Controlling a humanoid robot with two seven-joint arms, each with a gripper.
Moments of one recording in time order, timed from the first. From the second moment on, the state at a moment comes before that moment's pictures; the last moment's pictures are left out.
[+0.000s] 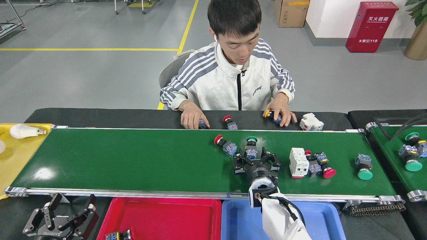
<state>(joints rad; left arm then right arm) 0.20 0.10 0.40 -1.72 -1.39 -0.41 -0.10 -0.53 0.16 0.44 -0.89 1.31 0.35 0.10</state>
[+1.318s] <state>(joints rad) -0.29 -0.10 -0.17 -1.36 -1.57 -0.06 -0.19 0.15 0.03 0.10 -1.68 1.35 0.13 -0.09</state>
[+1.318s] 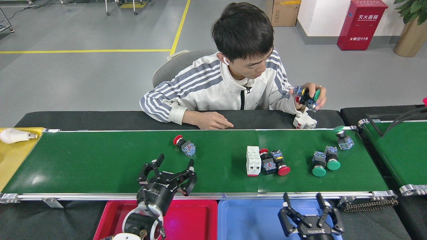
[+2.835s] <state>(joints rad) -0.51 0.00 -0.06 -0.80 -1.56 -0.08 0.07 -0.37 0.14 0.49 -1.14 1.35 0.11 0.13</state>
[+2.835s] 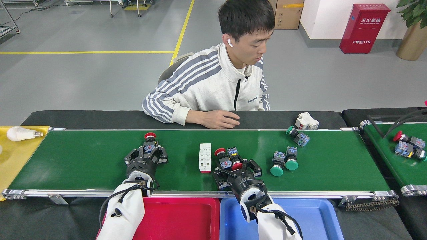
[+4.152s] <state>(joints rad) 0.17 0.06 0.20 -1.71 -1.49 -0.36 -0.04 0.25 0.02 0.09 -1.73 1.36 0.19 -0.16</state>
